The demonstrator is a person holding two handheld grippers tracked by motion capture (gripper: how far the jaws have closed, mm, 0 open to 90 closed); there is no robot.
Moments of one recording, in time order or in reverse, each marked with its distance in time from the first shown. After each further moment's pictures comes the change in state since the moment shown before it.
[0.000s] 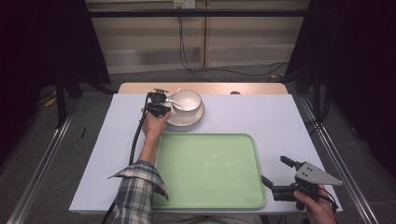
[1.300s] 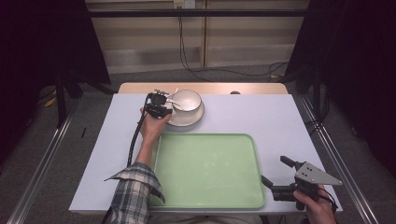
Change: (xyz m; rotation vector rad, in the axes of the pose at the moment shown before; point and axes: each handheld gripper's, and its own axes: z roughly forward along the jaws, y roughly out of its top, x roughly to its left) left arm 0.002 -0.005 -0.004 0.006 -0.017 0.057; right arm 0.001 0.000 0.001 -0.002 -0.003 -0.001
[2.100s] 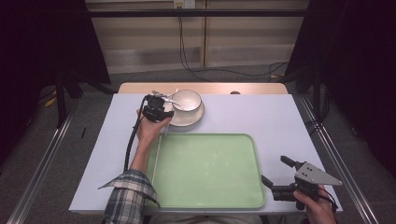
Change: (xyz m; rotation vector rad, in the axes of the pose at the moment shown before) left arm -0.010 -0.009 -0.026 -0.063 -0.041 0.049; right arm 0.000 0.000 0.000 -0.001 -0.006 -0.003
